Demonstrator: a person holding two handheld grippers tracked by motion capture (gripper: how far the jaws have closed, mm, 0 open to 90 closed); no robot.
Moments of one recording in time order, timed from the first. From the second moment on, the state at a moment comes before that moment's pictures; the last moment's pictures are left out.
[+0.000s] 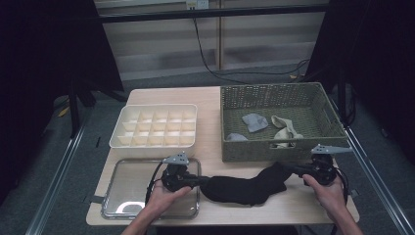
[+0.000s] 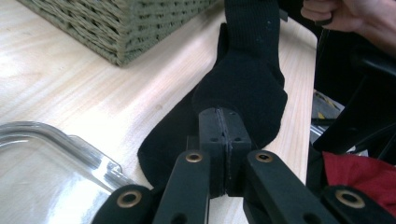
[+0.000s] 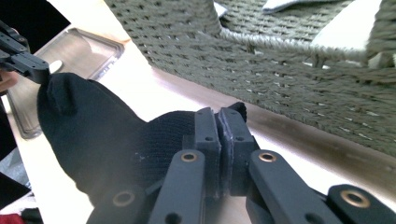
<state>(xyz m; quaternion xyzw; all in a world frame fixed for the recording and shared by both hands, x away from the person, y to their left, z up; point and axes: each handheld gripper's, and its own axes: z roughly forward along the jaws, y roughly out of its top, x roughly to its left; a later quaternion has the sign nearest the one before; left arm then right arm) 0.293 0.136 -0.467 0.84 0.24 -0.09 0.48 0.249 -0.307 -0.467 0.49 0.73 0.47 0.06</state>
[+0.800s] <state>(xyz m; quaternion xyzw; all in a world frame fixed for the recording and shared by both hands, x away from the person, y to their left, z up) 0.300 0.147 -0.481 0.86 0.27 -0.06 0.43 0.232 -0.292 -0.489 0.49 0.75 0.44 0.03</state>
